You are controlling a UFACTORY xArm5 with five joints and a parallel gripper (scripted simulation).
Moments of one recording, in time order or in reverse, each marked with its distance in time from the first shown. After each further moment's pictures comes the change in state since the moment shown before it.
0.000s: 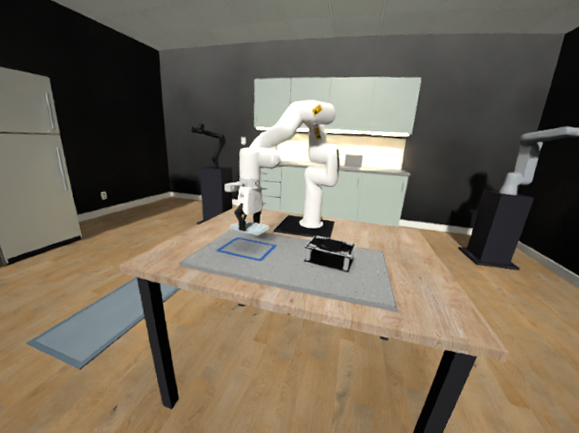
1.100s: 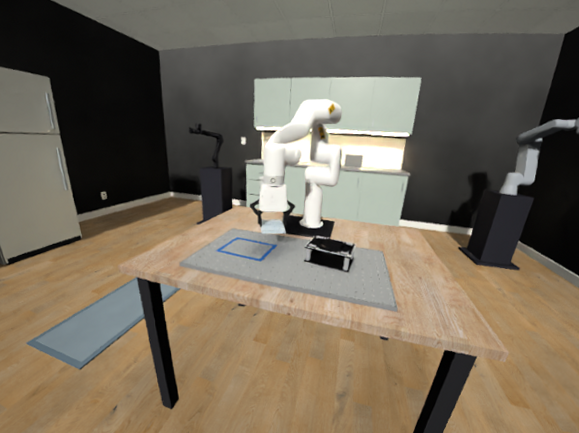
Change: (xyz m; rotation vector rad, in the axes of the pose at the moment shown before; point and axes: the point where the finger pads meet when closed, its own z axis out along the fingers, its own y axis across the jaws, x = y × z) arm -0.089 0.023 -0.018 0.000 -0.001 0.926
